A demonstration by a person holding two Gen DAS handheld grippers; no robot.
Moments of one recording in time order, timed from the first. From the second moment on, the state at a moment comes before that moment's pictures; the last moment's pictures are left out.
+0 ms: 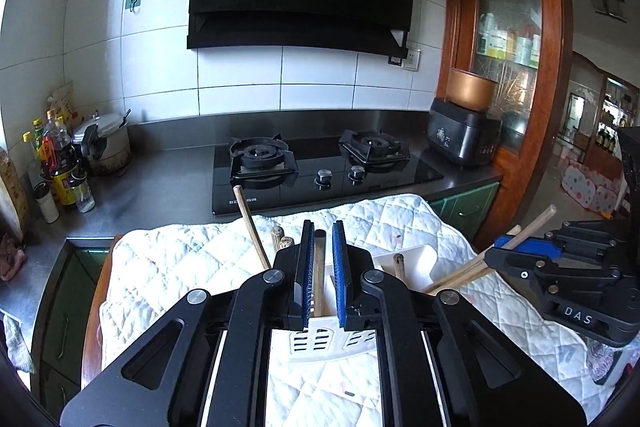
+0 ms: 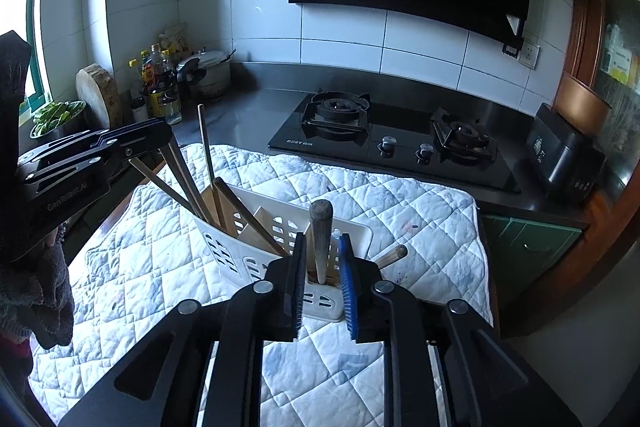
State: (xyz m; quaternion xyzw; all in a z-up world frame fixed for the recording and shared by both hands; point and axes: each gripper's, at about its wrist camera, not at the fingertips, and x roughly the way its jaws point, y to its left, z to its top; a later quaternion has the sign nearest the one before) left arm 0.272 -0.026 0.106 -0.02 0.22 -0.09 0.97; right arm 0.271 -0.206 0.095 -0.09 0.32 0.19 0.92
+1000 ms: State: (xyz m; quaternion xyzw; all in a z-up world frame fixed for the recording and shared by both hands) left arm 0.126 0.008 0.069 -0.07 0.20 -0.07 0.97; right arm 0.269 -0.209 0.119 -0.06 0.30 0.18 0.94
